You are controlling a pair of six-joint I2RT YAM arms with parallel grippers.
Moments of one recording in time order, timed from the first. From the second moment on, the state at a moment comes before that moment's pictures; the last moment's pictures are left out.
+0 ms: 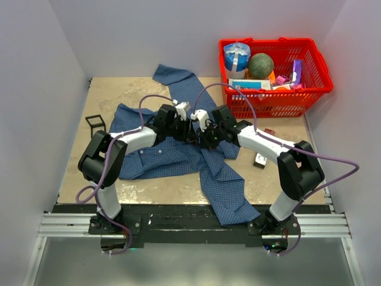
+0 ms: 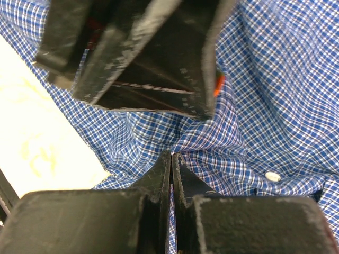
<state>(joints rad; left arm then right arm) -0.51 1.84 1.10 0.08 0.42 -0.42 0.57 1.68 1.15 -0.34 -0.38 -0.23</state>
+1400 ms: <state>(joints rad) -0.50 1.77 1.12 -0.03 0.34 -0.44 0.59 1.71 1.17 -0.36 -0.37 -0.16</state>
